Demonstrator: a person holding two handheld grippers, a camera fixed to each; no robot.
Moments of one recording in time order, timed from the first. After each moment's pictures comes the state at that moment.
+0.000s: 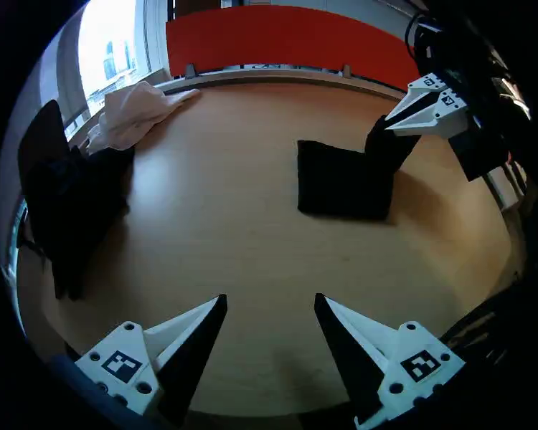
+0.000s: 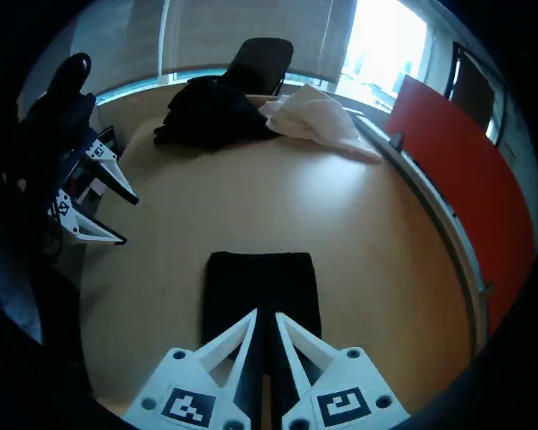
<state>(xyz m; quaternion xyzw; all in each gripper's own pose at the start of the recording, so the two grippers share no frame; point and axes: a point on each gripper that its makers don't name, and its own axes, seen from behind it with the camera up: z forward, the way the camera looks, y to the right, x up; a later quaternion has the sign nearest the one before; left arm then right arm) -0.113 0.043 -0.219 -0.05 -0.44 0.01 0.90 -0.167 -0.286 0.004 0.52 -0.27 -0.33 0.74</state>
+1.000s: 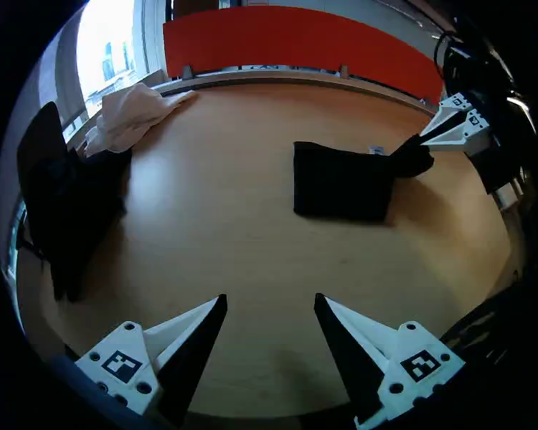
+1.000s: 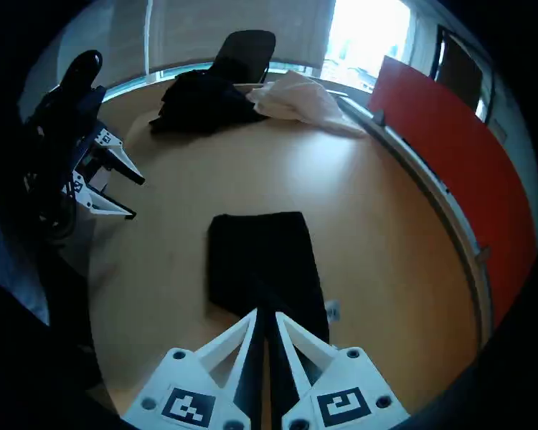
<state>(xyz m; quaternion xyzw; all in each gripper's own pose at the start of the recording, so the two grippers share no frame) -0.112 0.049 -0.215 -0.05 -0.44 0.02 0.90 -0.167 -0.215 -0.023 0.49 -0.31 -0.31 0.76</state>
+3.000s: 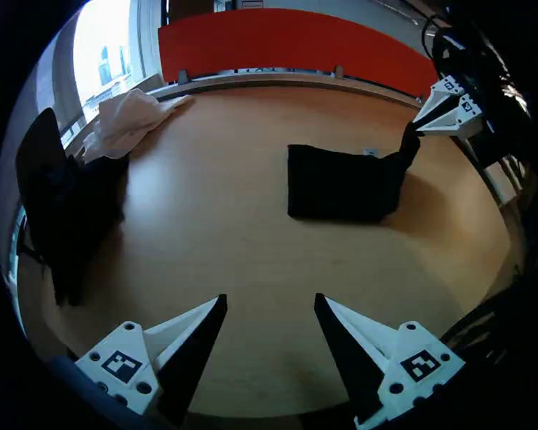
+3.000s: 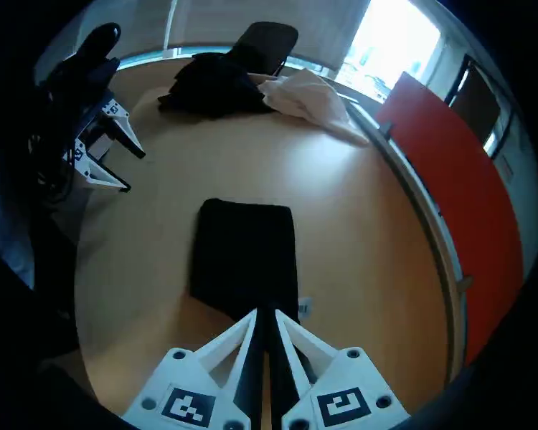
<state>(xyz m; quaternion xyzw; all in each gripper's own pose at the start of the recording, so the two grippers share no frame) -0.109 0.056 -0.217 -0.06 -0.43 0.02 0.90 -0.150 -0.207 0.001 0.49 -0.27 -0.40 0.72</state>
